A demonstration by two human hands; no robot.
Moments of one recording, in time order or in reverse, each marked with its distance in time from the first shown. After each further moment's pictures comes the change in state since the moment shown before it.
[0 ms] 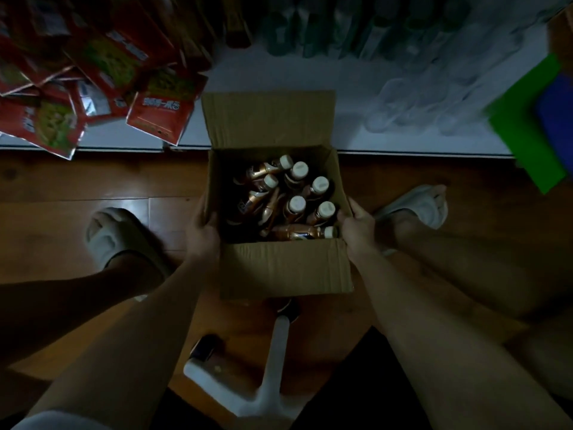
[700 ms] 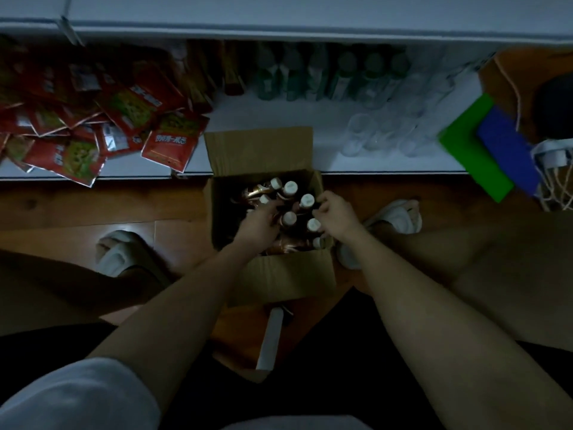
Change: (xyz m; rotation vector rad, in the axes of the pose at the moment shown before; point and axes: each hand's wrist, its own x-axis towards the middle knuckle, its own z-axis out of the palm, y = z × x) left_hand -0.042 0.068 0.086 0.764 -0.311 0.401; right_hand -0.057 -0.077 -0.008 -0.740 -0.187 -0.323
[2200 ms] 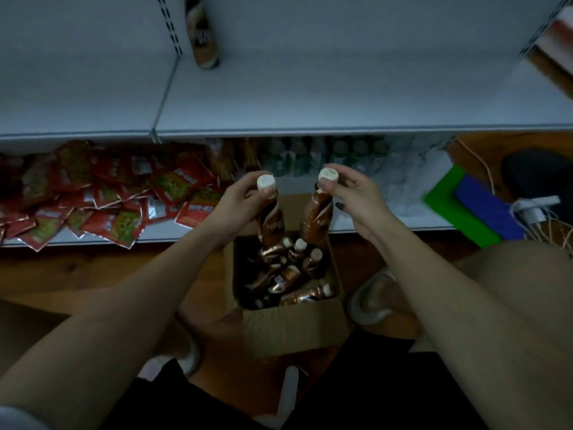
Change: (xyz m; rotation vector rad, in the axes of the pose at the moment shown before) left_hand -0.028 0.081 -0.152 -0.515 0.100 0.239; right_hand -0.077 -0.113 -0.083 0.730 0.157 -0.349
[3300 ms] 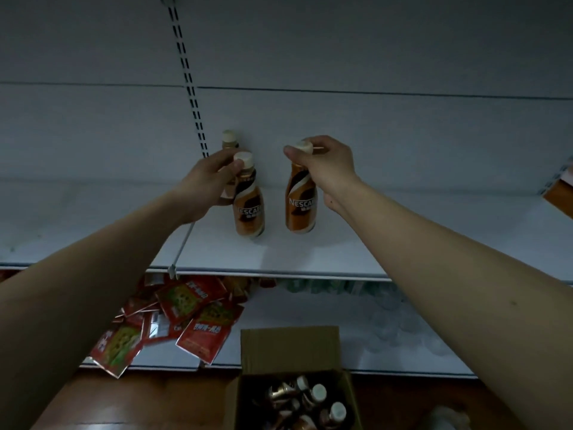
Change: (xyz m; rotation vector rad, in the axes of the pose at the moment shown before) left_hand 0.146 0.186 -0.138 0.085 0.204 0.209; right_hand 0.162 -0.226 0.100 -0.013 0.046 -0.371
